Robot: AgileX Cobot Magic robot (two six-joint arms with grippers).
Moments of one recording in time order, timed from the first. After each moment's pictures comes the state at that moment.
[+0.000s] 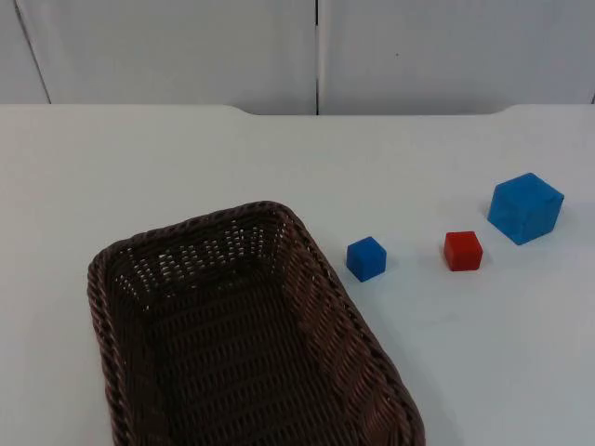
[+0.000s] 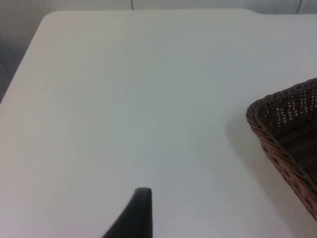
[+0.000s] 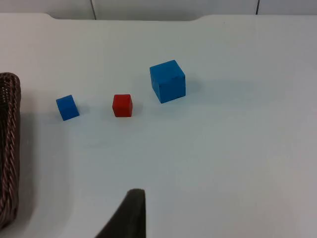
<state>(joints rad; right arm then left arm) 0.07 0.00 -0.52 0.08 1.08 -0.04 0.06 0.00 -0.50 -0.06 1.09 0.04</state>
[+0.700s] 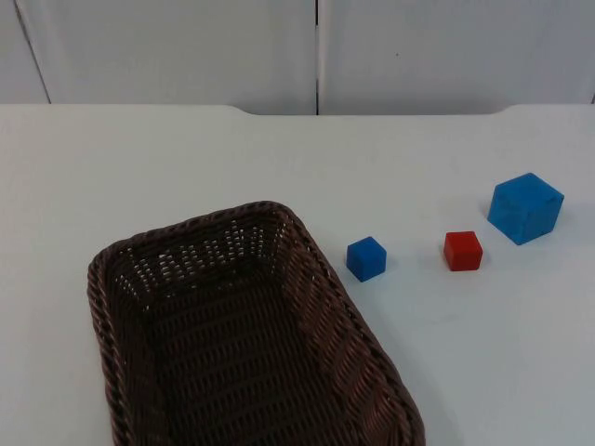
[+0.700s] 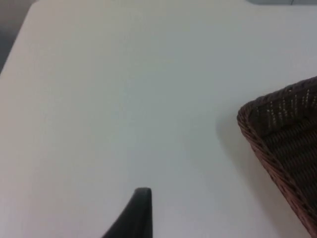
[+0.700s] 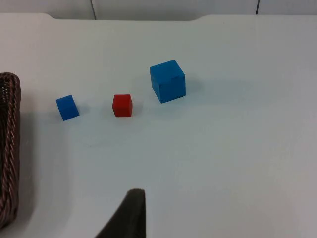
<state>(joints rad) 0.07 0.00 -0.52 0.08 1.08 -0.04 0.06 0.26 -0.63 -0.09 1.07 0.05</state>
